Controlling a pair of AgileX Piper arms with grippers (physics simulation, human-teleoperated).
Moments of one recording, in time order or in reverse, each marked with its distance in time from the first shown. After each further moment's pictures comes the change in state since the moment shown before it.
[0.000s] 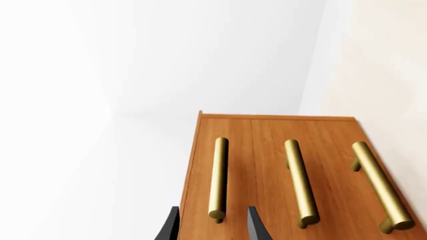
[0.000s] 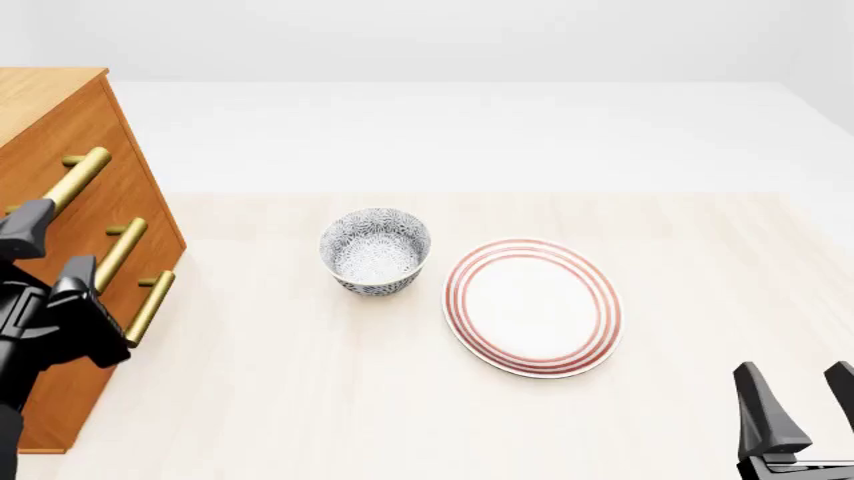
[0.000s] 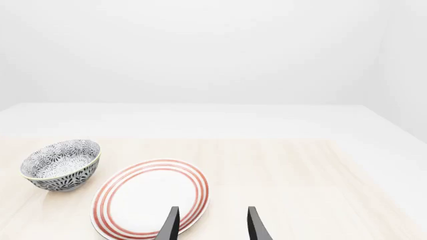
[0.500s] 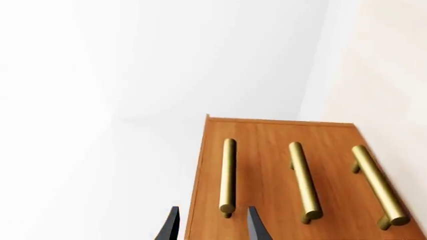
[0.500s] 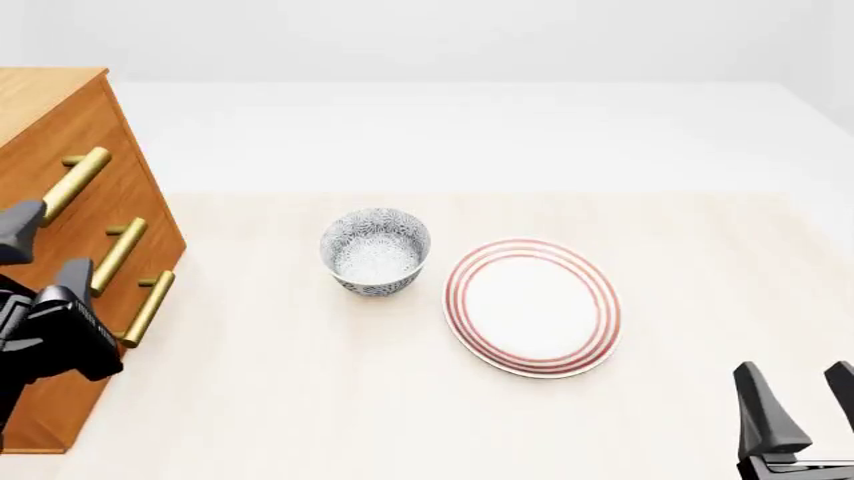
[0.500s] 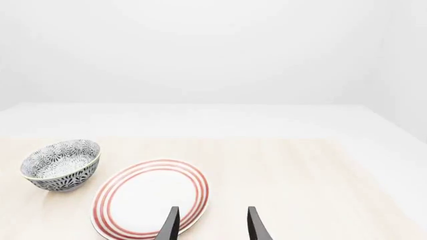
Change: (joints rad) left arm -0.032 -0.149 0.002 0.144 -0.021; right arm 0.000 0.000 0.000 0.000 0.000
